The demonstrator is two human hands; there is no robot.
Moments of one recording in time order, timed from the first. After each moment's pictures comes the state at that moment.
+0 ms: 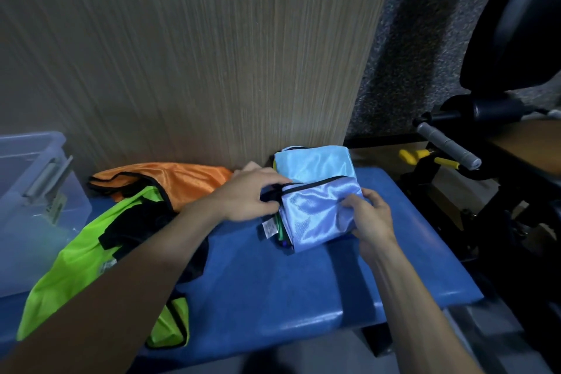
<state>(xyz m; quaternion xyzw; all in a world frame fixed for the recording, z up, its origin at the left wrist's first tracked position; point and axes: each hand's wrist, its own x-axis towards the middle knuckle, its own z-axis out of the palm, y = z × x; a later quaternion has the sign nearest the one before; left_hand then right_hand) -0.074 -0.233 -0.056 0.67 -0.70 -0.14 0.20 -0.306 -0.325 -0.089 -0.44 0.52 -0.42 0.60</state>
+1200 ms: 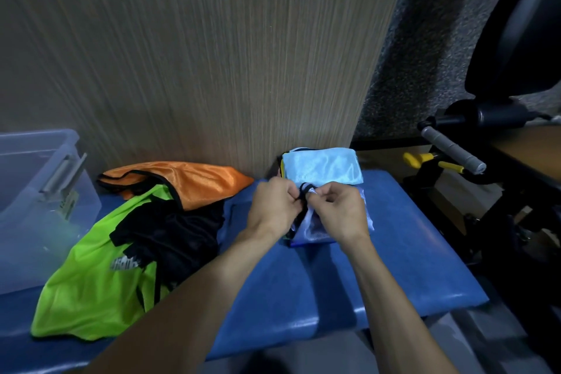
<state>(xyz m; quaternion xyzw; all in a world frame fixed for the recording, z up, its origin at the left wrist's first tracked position) -0.140 -0.240 -0.071 0.79 -0.45 -0.14 0.39 -0.261 -0.299 -0.073 -0.69 0.47 -0.36 0.43</state>
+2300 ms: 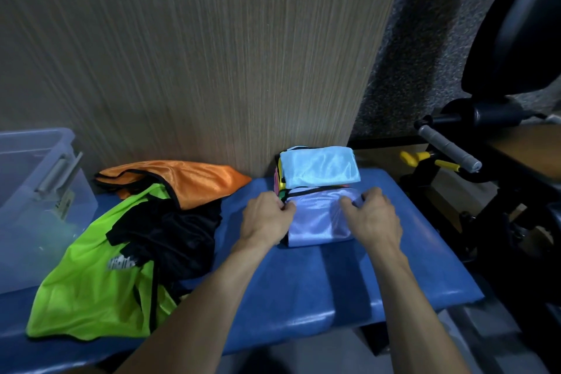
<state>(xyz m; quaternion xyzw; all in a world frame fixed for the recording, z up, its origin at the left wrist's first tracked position) -0.144 -0.226 -0.081 0.84 -0.39 -0.17 0.33 -0.307 -0.321 -0.077 -0.71 0.64 -0.21 0.23</state>
